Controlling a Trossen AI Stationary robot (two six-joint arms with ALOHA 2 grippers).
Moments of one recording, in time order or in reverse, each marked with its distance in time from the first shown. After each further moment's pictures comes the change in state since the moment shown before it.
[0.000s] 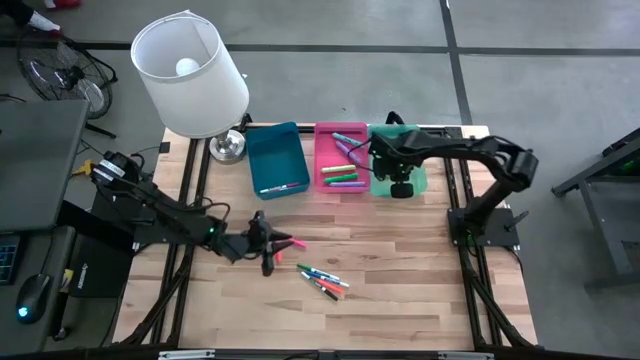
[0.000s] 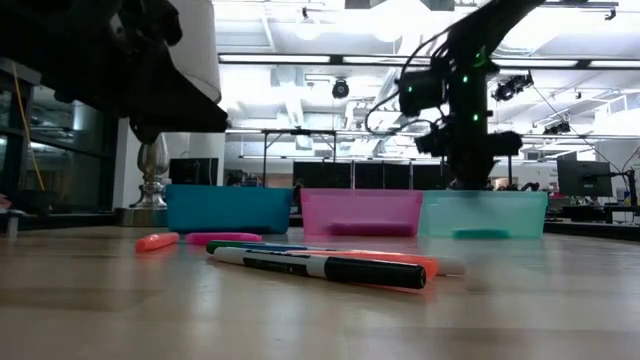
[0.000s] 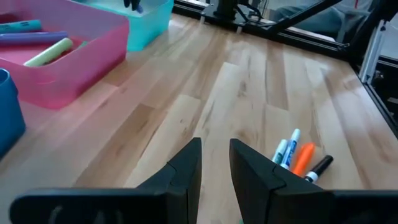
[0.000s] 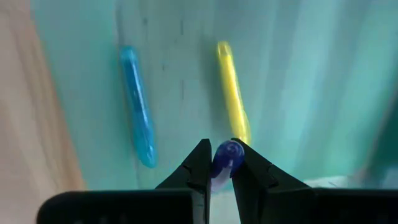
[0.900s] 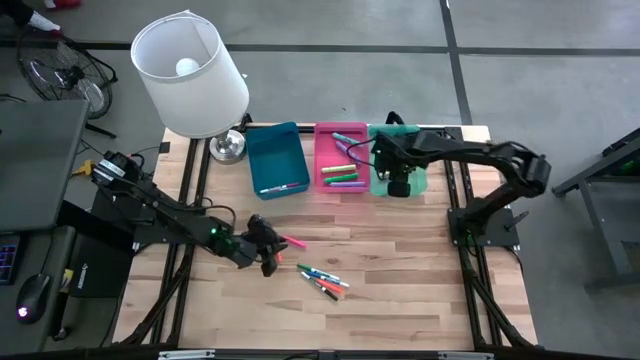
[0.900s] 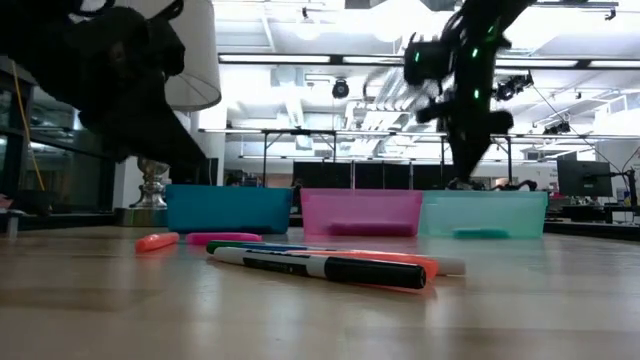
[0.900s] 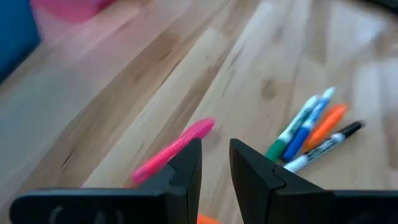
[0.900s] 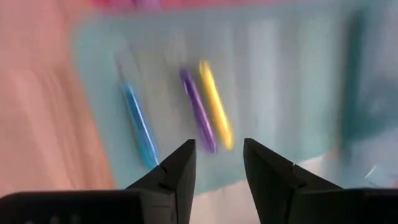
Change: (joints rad) left arm -0.002 0.002 0.109 -0.427 0.061 -0.311; right arm 0.058 -0.139 0.014 -0.007 0.032 0.187
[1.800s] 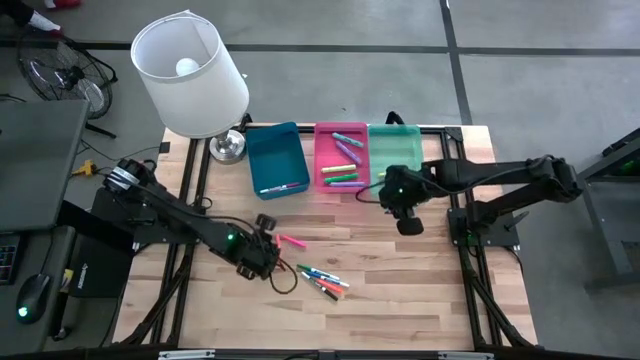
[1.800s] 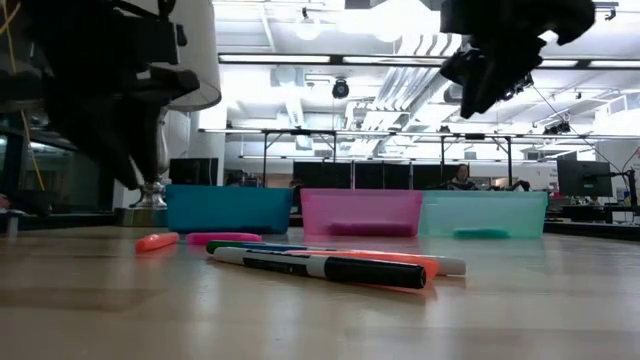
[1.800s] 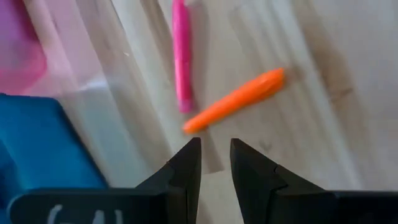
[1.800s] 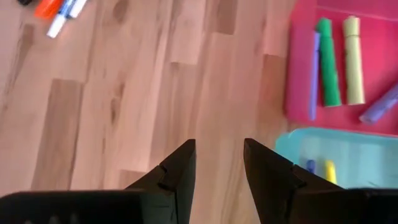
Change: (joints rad) left arm 0.025 0.156 0.383 -0.823 0.155 0.827; right arm 0.420 -0.255 -0.027 0.029 -0.239 0.167
